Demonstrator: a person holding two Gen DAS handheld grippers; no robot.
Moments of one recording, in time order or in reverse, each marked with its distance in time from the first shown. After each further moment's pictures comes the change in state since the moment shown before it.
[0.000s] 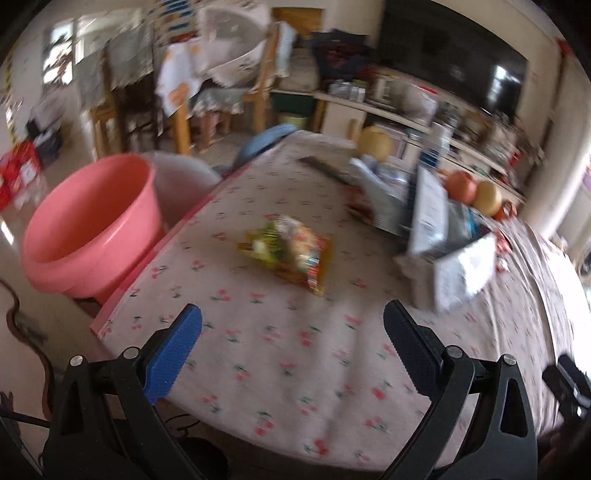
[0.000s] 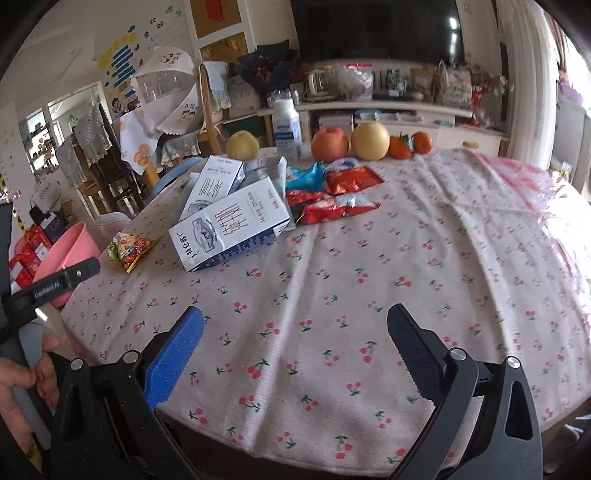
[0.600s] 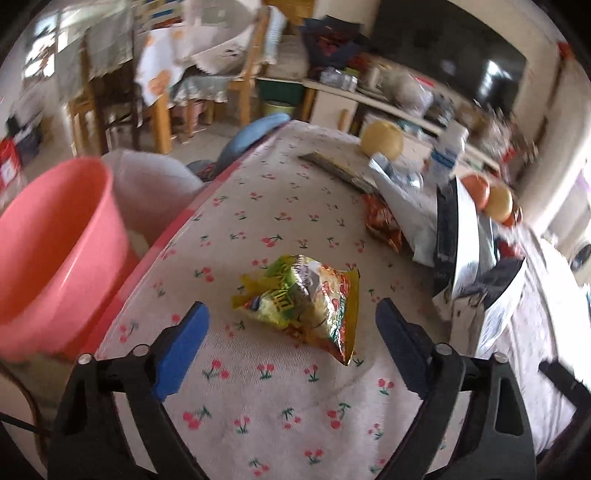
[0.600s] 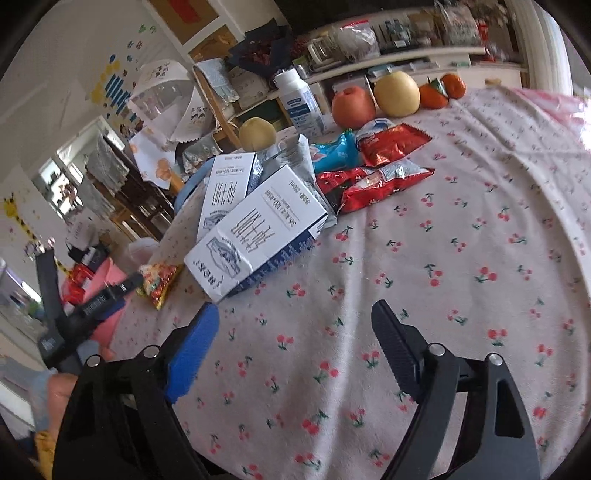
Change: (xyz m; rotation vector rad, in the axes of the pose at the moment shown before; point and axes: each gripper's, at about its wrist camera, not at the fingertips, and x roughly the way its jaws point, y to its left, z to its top) left arm 0.066 0.007 0.037 0.069 0.052 -0.084; right arm 0.056 -0.009 0.028 0.221 0.083 0.219
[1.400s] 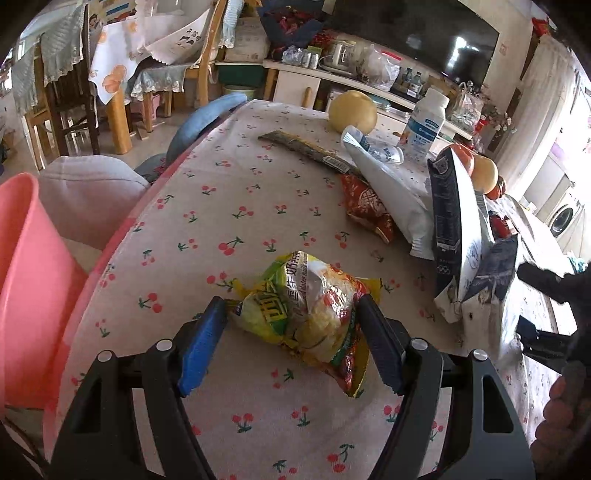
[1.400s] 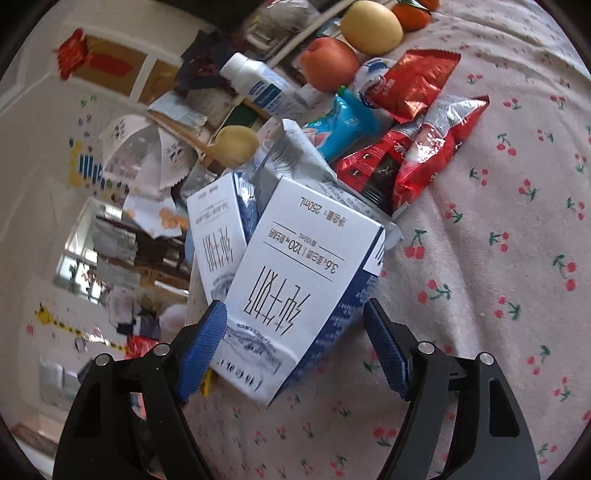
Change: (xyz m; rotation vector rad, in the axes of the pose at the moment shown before) left arm 0.041 -0.008 0.011 0.079 0.064 -0.111; right arm 0.075 0.005 0.037 0.394 0.025 0.131
